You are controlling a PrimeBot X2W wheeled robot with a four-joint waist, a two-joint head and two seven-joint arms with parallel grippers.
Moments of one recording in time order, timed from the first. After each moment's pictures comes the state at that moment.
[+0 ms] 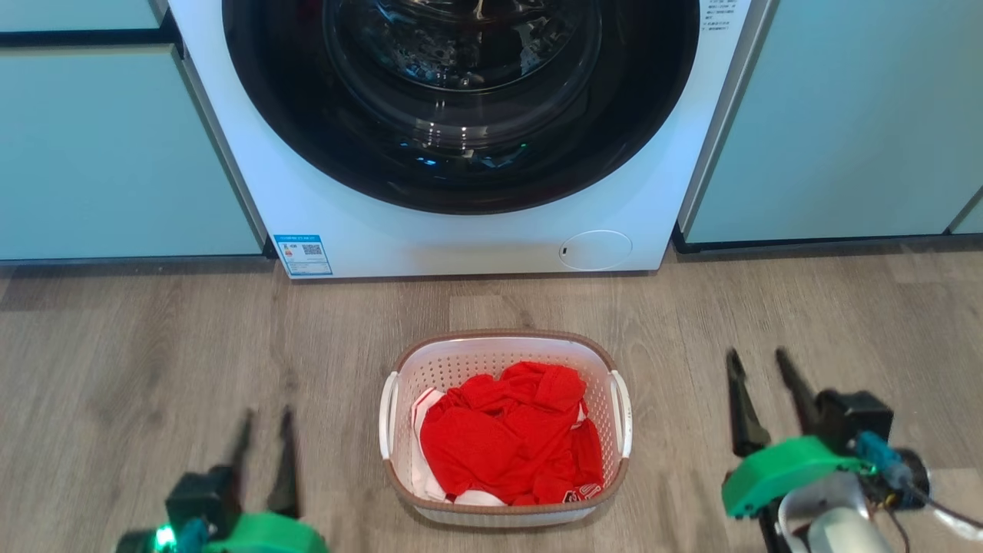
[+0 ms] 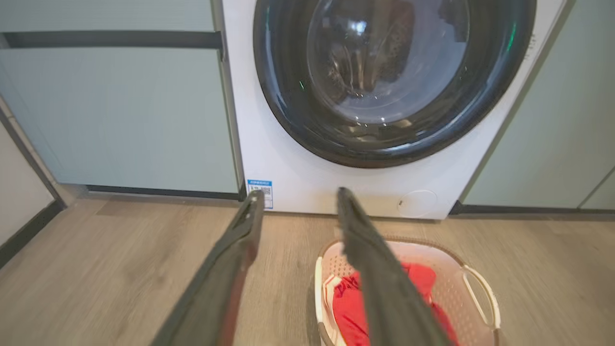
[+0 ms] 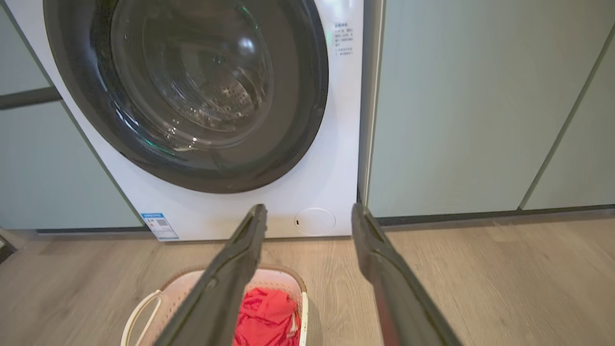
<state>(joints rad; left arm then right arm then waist) 0.16 0.06 -0.12 0.13 -0.16 0.04 -0.25 -0.03 -0.05 0.09 0.26 0.23 0.13 -0.25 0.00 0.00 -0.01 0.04</state>
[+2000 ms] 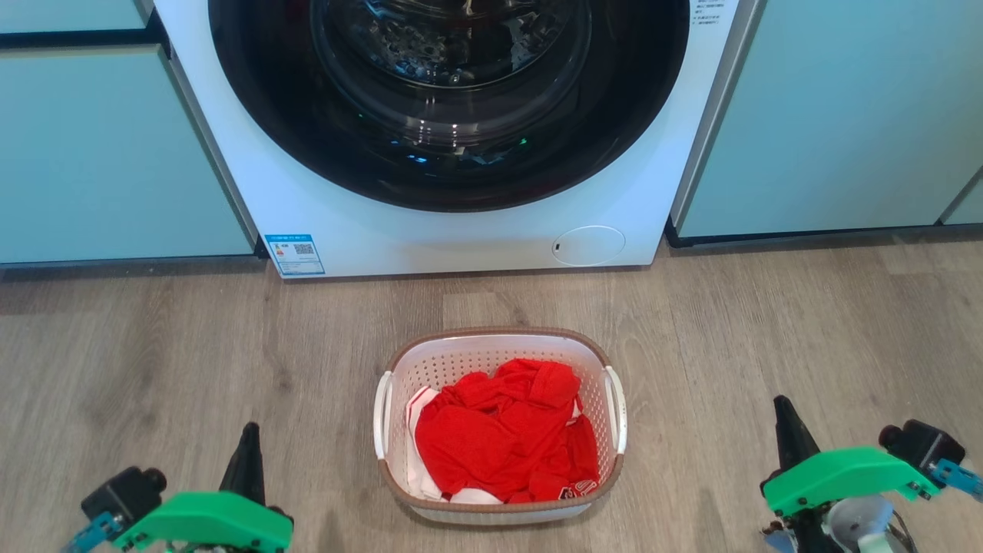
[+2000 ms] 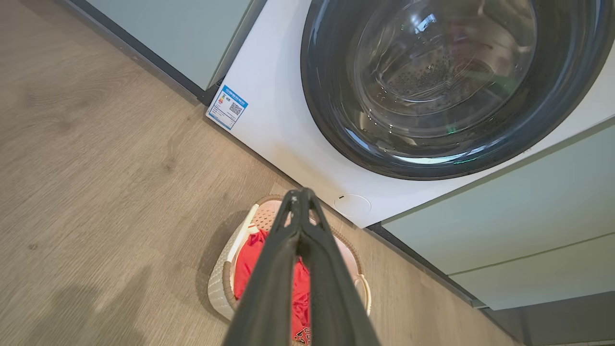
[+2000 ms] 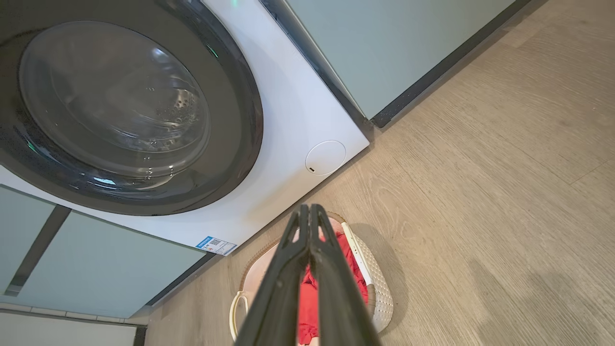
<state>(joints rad) 0.11 0.06 -0.06 0.24 -0.80 -0.03 -0.11 0.00 -0.05 0.03 0.32 0.84 0.13 -0.11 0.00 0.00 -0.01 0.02</state>
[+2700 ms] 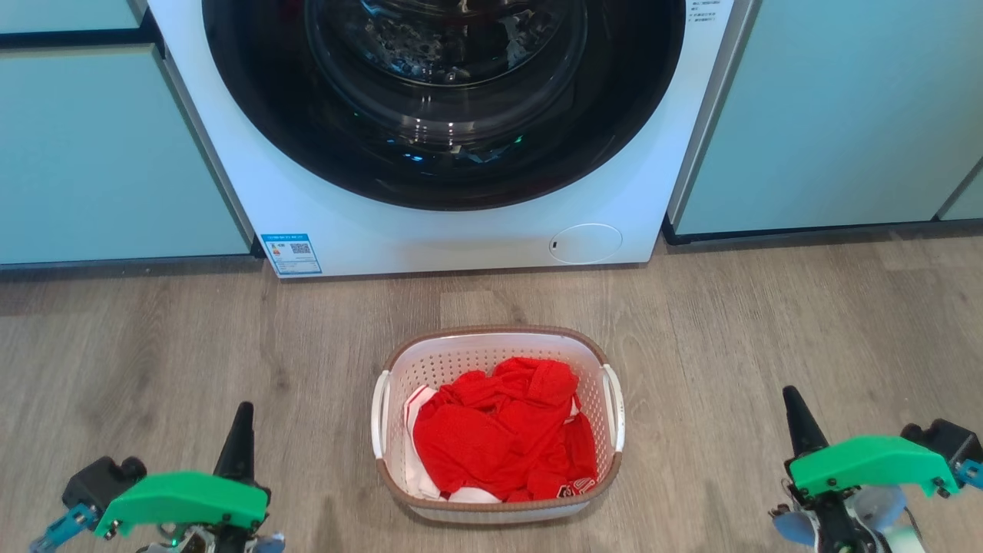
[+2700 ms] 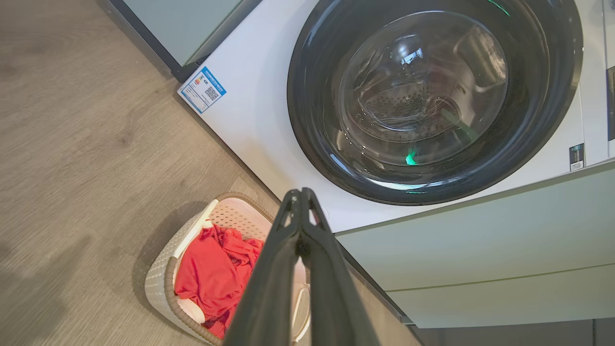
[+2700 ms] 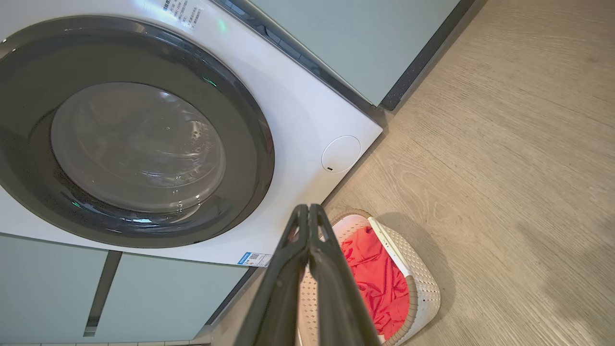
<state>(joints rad) 0.06 0.06 -0.02 0.25 -1.04 -0.05 -0.05 -0.02 -0.05 -0.01 0.31 1.07 0.13 -0.05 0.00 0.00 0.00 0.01</state>
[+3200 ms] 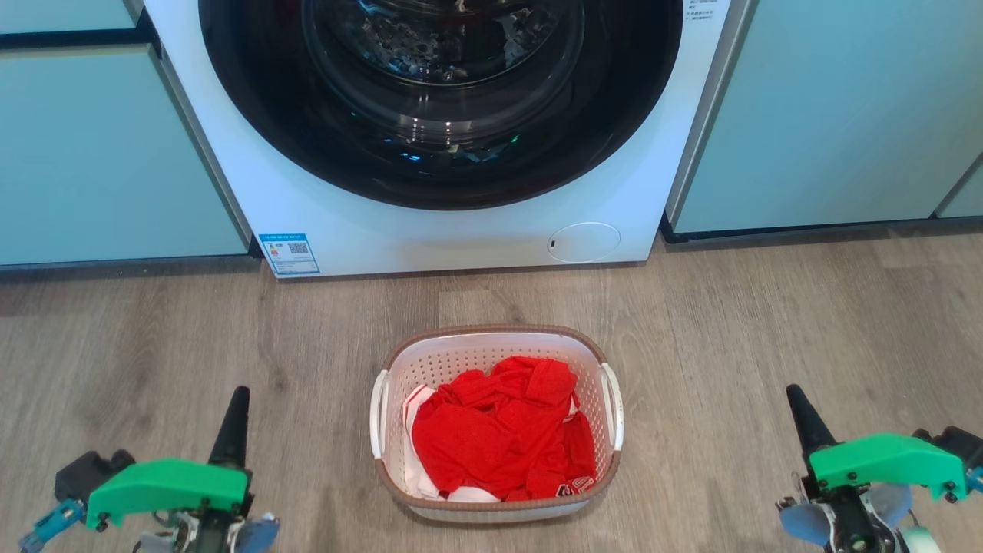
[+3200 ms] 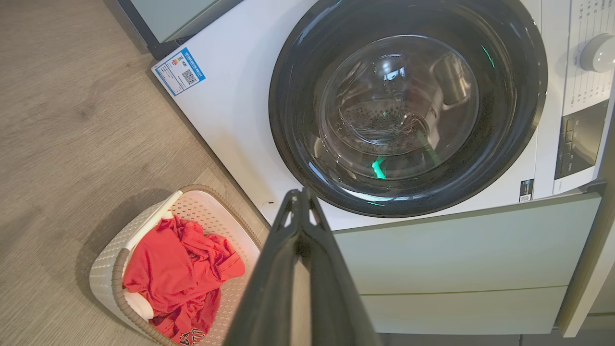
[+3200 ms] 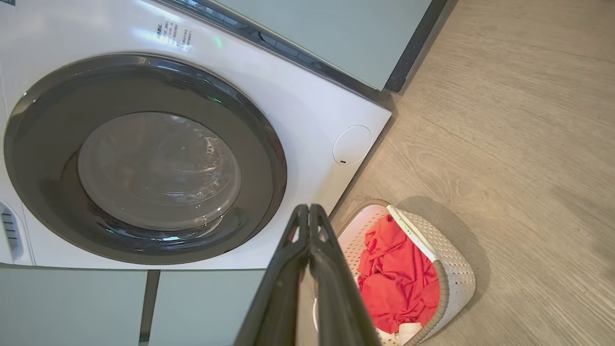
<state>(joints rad) 0.03 0.06 0.00 0.25 -1.23 -0.08 0.00 -0.02 -0.05 -0.04 0.30 1.25 0.13 -0.01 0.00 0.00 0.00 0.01</state>
